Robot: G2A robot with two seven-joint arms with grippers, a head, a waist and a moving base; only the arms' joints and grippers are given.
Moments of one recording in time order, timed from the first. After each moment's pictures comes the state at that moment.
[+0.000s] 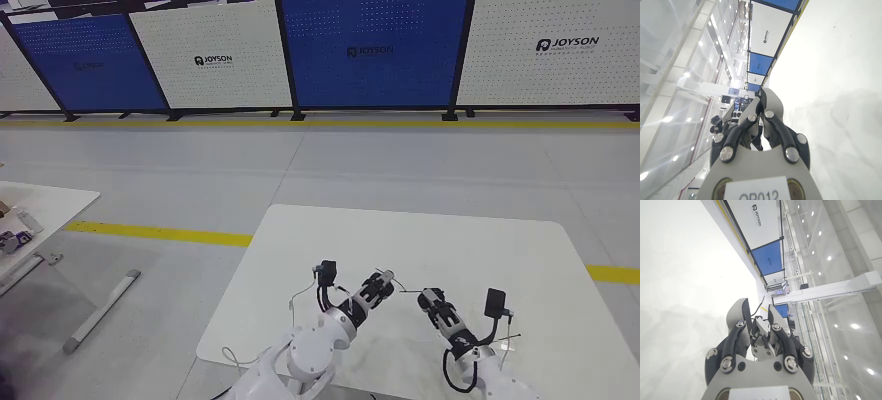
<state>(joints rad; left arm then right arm) 1.43 -1.30 -0.99 -1.71 -0.06 0.15 0.00 -1.57 -1.27 1.21 -1.68 0.01 0.00 0.19</state>
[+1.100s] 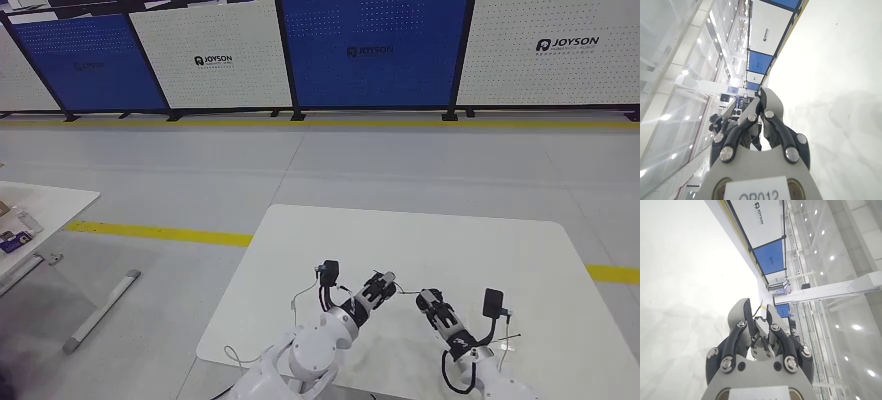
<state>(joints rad) 1.42 -1.31 -0.99 -1.71 -0.07 0.18 -0.01 -1.58 -1.28 1.21 -1.69 -0.02 0.00 0.20</state>
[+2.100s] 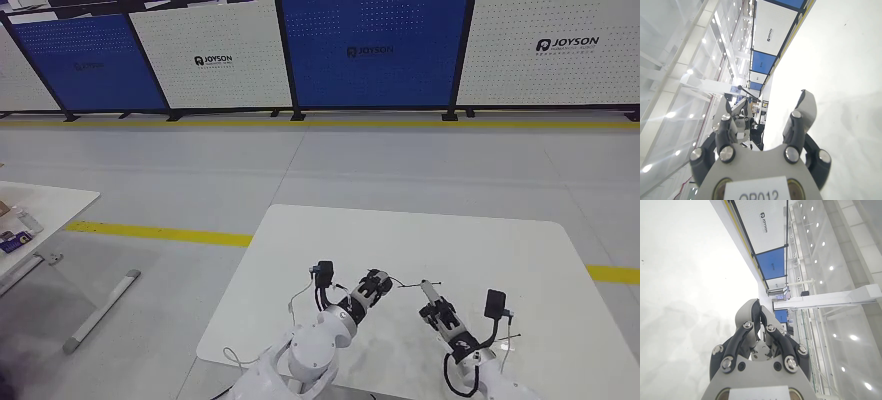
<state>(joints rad) 1.44 -1.32 -1.01 -1.75 -0.13 0.26 0.05 -1.60 -1.27 1.22 -1.70 -0.04 -0.02 0.23</state>
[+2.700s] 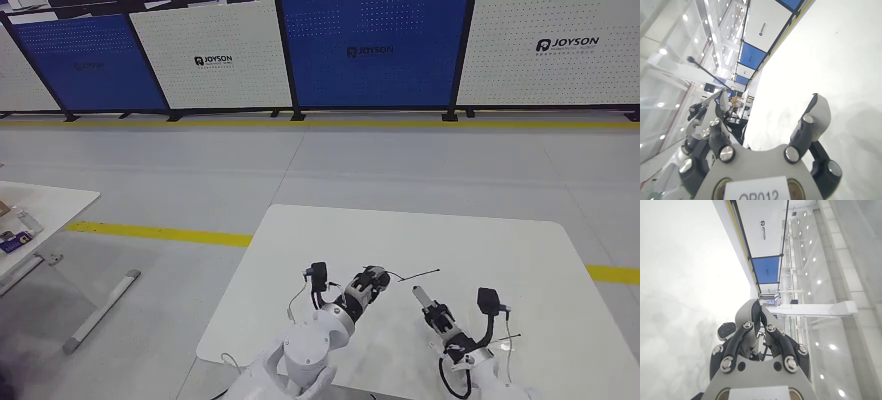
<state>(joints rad) 1.48 -1.33 -1.05 -1.85 -0.32 0.30 0.13 -1.59 -1.26 1.21 -1.72 -0.26 -0.01 0.23</state>
